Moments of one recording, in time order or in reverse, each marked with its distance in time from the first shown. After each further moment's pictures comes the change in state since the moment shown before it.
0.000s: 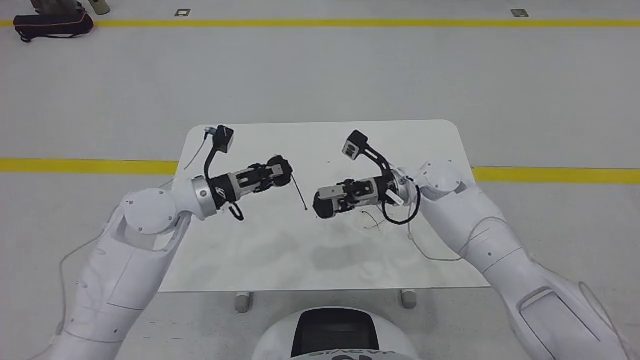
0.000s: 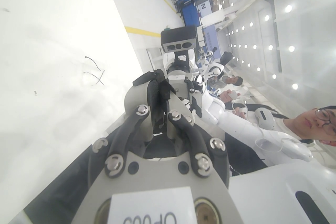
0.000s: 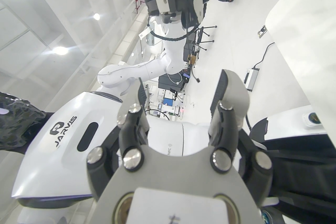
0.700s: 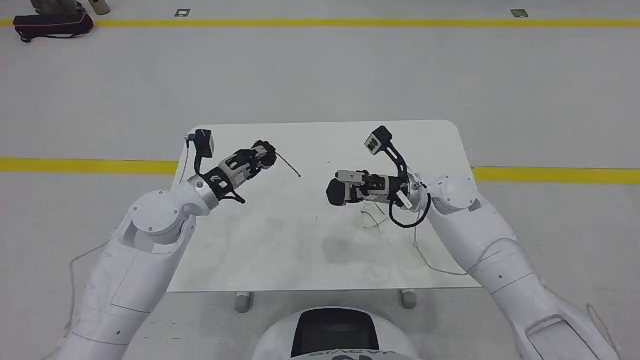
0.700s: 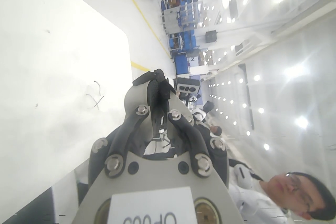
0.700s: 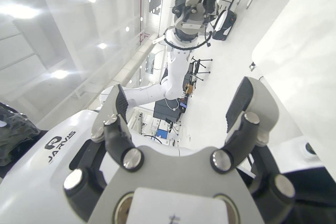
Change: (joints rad) left arm 0.012 -0.026 0.026 0.061 -0.168 0.135 0.312; right arm -0.176 0.007 0.182 -0.150 -0.092 0.000 -0.186
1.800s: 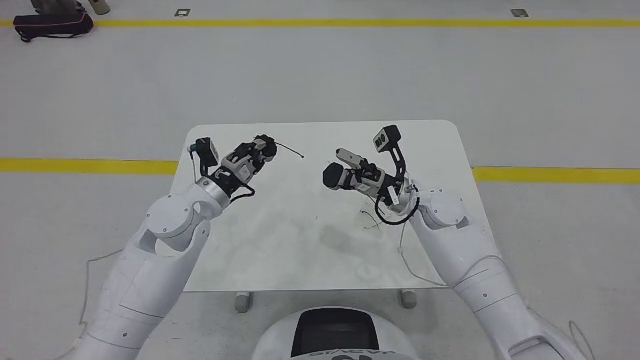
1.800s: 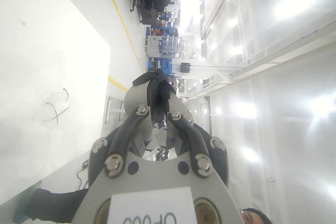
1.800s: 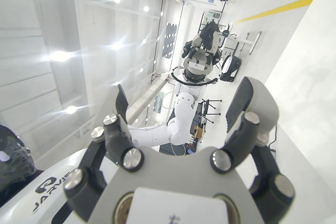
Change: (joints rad) left arm 0.009 -0.033 0.048 -0.007 -0.174 0.026 0.195; right arm -0.098 -0.100 0.084 -0.023 -0.063 0.000 -0.250
